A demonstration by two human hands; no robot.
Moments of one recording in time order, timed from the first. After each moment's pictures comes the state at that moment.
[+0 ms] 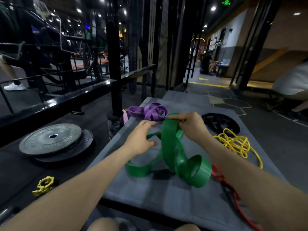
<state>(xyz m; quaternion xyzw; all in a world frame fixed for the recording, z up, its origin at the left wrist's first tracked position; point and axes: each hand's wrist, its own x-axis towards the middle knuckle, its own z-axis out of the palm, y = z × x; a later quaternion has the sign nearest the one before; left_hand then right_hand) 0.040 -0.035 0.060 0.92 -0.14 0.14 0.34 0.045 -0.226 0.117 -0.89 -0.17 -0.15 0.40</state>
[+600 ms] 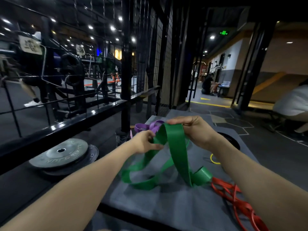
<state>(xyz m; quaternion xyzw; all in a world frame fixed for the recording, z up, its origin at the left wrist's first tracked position) 0.006 -0.021 0.129 0.92 -0.10 0.01 0.37 0.003 -0.216 0.176 -0.69 -0.32 0.03 0.65</state>
